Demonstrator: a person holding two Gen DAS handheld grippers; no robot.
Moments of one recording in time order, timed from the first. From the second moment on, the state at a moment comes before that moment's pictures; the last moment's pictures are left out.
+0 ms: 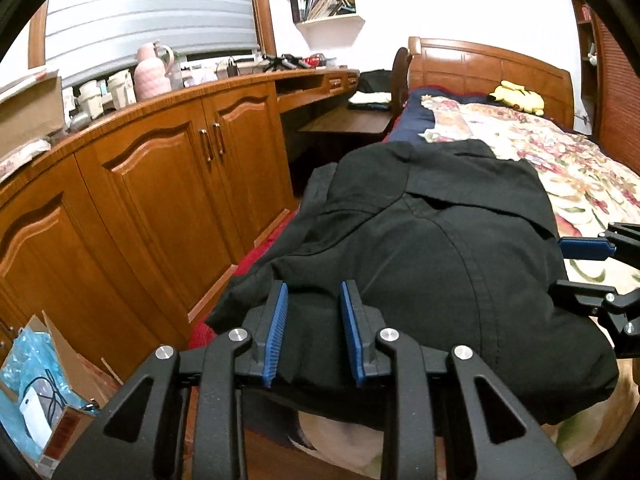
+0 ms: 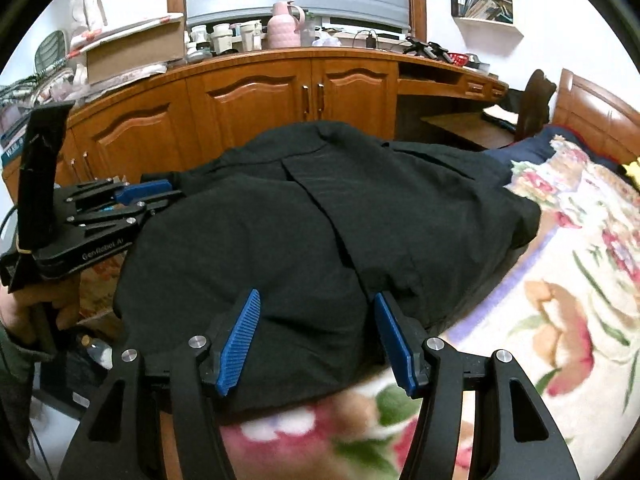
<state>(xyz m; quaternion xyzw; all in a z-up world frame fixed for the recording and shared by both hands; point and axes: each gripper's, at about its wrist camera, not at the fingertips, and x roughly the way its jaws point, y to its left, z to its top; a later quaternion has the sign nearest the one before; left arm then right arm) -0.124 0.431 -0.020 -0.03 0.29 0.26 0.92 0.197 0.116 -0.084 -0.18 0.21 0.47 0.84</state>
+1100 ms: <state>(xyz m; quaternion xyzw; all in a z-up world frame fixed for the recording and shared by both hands) -0.142 0.304 0.035 -0.04 0.22 0.18 0.96 0.148 -0.011 -0.100 -0.15 0.18 0.41 0.88</state>
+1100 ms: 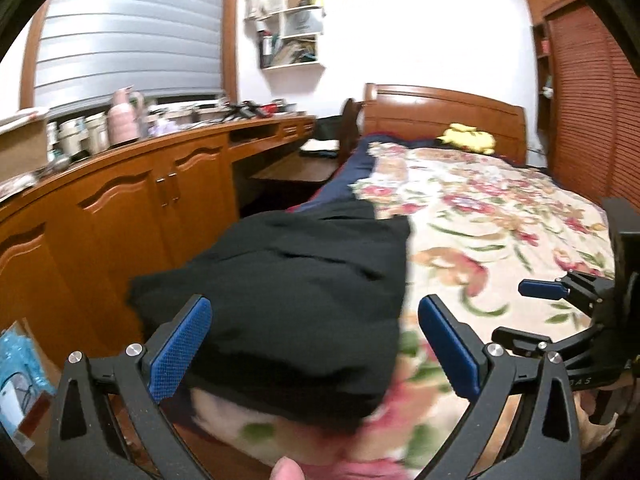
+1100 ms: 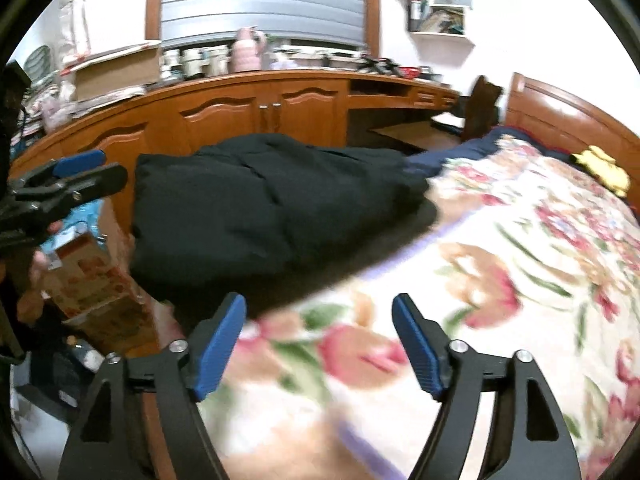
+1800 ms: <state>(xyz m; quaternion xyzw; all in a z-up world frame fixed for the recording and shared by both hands) -0.053 0.114 0.012 0.00 0.25 0.02 0.97 0.138 -0.209 -0.117 -0.07 0.18 0.23 0.95</state>
